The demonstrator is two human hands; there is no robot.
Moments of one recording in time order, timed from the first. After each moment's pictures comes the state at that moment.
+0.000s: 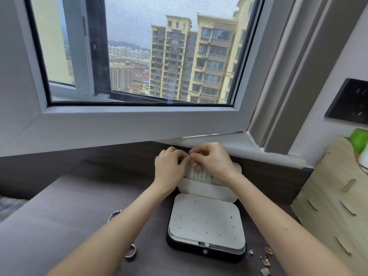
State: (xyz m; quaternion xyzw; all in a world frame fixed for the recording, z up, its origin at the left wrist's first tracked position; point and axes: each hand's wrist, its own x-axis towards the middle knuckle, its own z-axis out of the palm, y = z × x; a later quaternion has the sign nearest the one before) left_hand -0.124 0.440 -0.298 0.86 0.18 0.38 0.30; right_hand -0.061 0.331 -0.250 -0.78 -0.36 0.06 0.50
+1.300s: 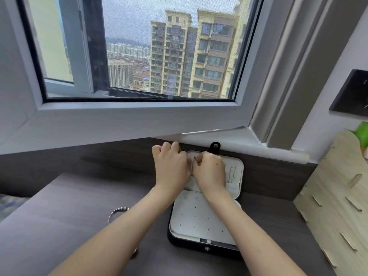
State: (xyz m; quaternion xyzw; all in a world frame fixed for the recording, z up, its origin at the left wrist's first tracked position) left_hand -0.128 0.432 -0.300 0.89 0.18 0.41 -0.03; right_hand -0.079 0.345 -0.292 -0.90 -0.24 -0.15 0.32
